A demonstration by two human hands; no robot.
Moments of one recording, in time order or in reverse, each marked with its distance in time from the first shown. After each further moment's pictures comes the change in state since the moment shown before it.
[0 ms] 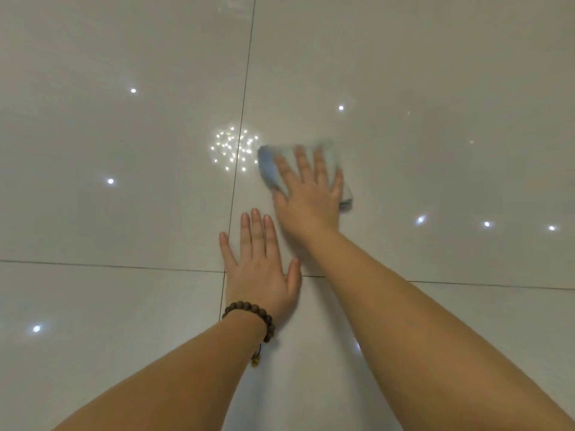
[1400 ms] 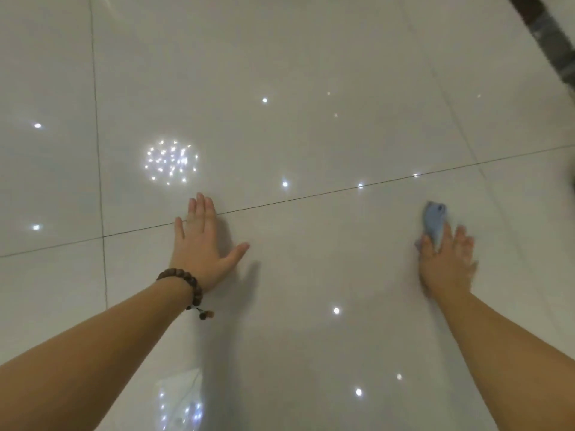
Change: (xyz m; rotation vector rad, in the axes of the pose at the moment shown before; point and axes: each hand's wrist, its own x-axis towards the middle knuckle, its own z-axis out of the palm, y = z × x) left_hand -0.070 0.089 -0.026 -0.154 -0.217 0.284; right_hand -0.314 0.375 -0.078 0.086 0.054 0.969
